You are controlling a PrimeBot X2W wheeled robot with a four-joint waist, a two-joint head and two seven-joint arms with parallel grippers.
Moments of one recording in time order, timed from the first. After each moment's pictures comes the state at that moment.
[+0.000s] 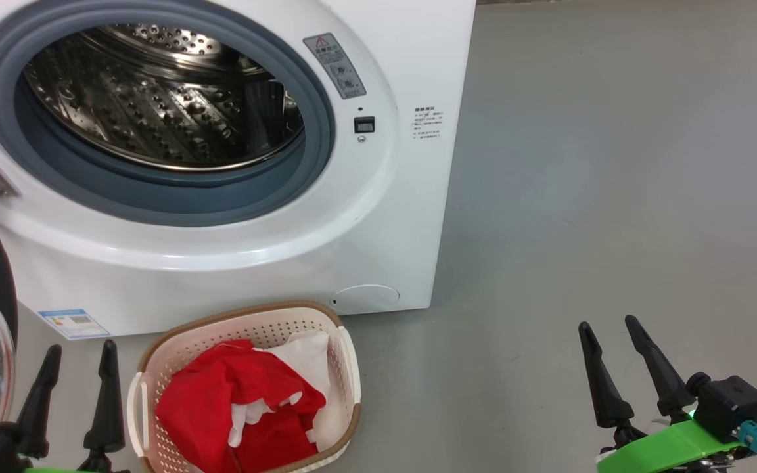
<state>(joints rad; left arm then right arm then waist) 0.00 0.18 0.03 0.11 -0.36 -0.13 -0.25 -0.02 -0.09 0.03 0.11 0.29 0.13 -0.26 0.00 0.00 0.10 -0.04</state>
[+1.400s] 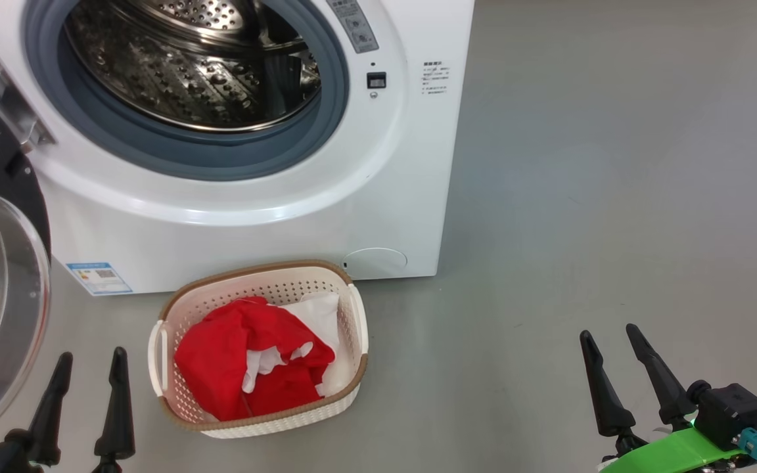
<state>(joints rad) 0.02 0.15 0.02 0.10 -0.36 -0.13 -0.25 0.00 -0.10 0.03 0.11 0.29 0.13 -0.26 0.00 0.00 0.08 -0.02</state>
